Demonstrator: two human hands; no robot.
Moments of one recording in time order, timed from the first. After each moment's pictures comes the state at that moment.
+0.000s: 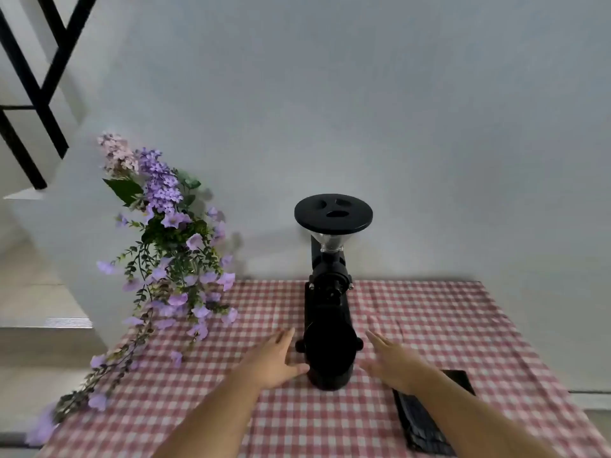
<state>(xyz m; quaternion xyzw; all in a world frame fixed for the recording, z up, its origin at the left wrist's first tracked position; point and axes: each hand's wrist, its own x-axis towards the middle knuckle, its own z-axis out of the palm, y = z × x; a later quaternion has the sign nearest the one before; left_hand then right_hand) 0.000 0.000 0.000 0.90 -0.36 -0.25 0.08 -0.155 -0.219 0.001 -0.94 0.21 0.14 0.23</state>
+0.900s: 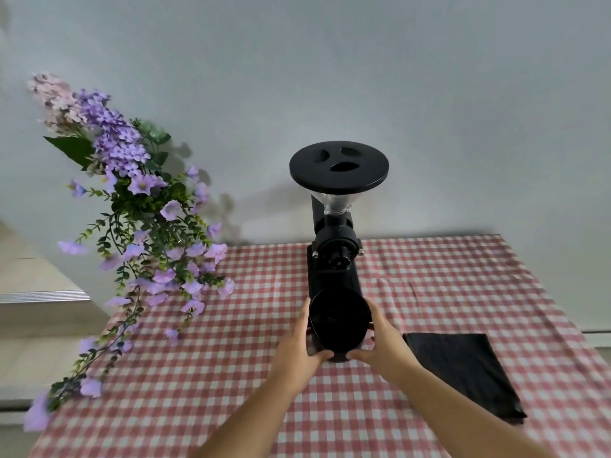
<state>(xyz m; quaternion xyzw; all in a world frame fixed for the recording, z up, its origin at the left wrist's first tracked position) -0.025 -0.028 -0.068 0.88 -0.29 -0.19 0.33 -0.126 -0.186 -0.064 -0.87 0.27 -0.04 0.42</state>
